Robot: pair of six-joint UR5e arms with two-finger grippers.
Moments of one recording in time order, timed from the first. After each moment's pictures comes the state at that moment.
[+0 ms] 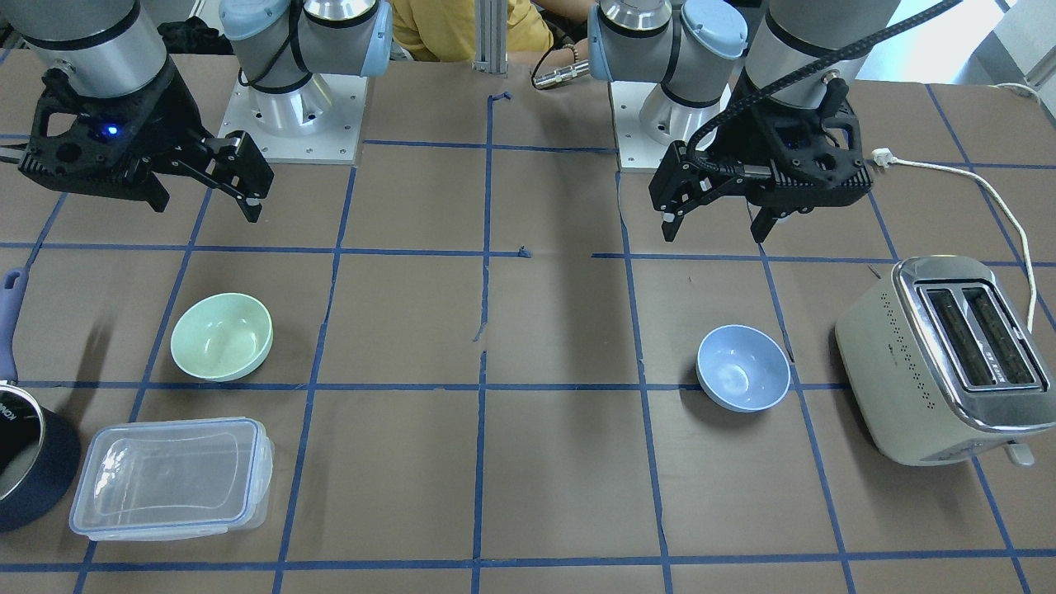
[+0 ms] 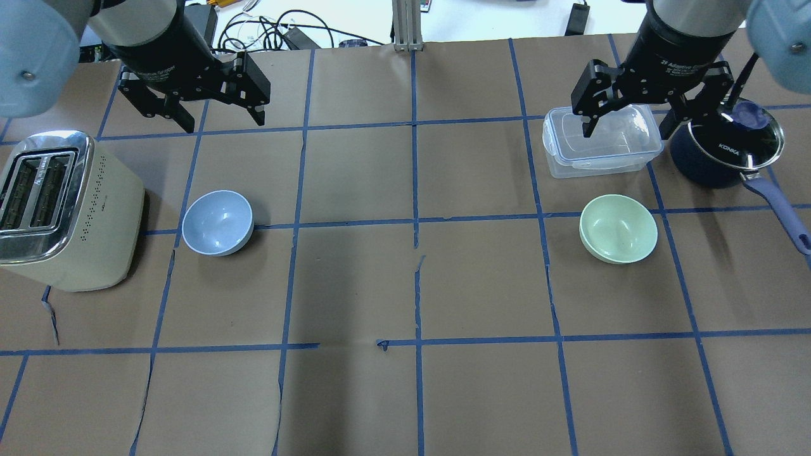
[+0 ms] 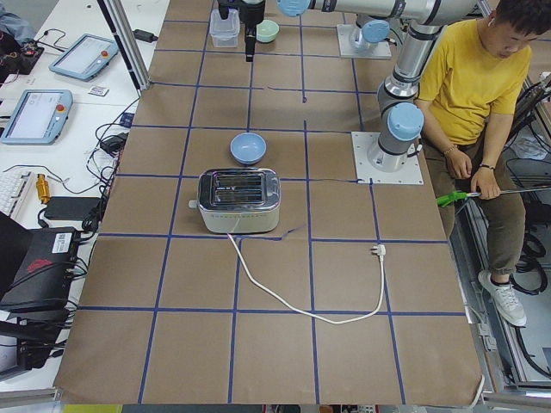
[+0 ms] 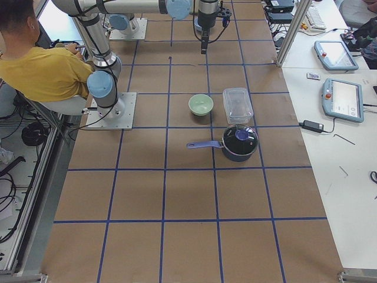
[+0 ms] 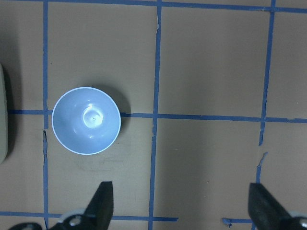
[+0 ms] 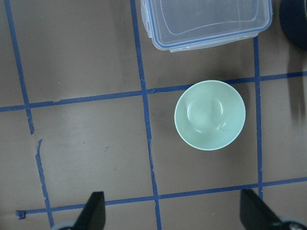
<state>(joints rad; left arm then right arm) -1.59 -1.62 -1.47 -1.57 1.58 -0.07 1.52 -1.56 1.53 -1.53 -1.59 0.06</state>
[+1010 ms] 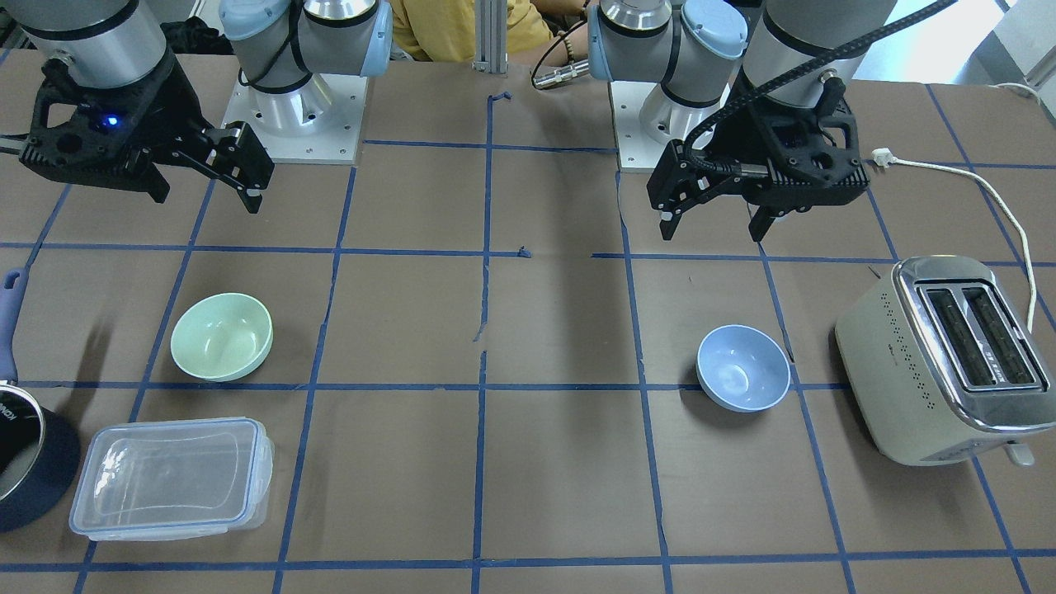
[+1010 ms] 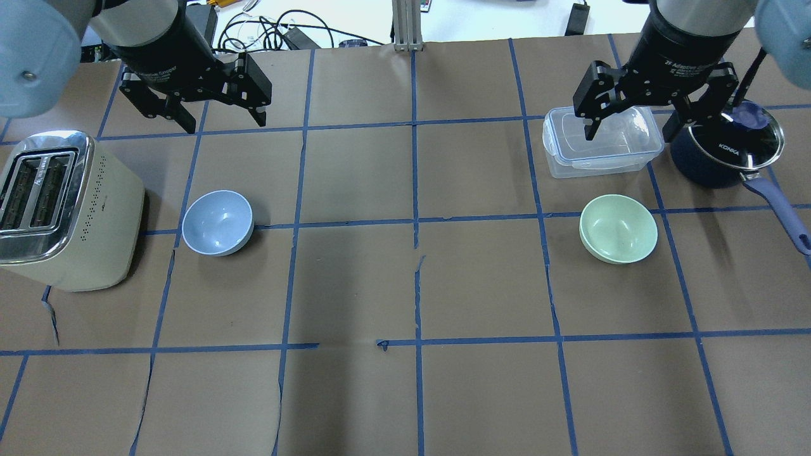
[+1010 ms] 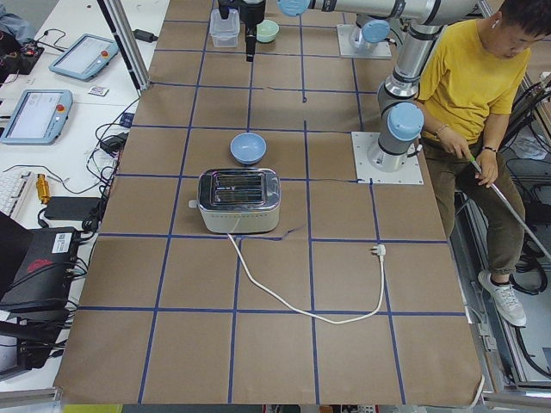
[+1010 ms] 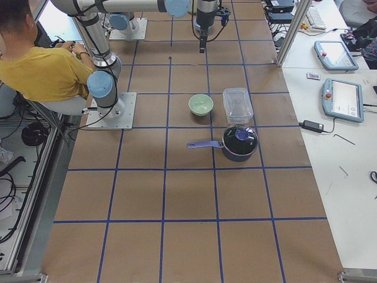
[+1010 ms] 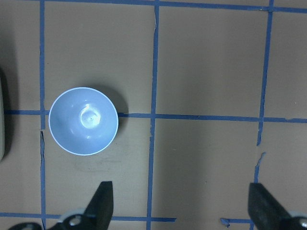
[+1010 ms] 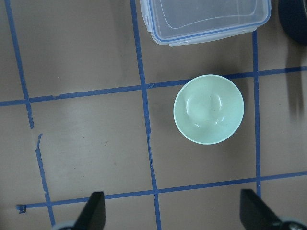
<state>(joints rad) -1.60 -1.62 -1.47 -1.57 1.58 -0.08 1.52 -1.57 1.52 -1.50 -1.59 0.06</state>
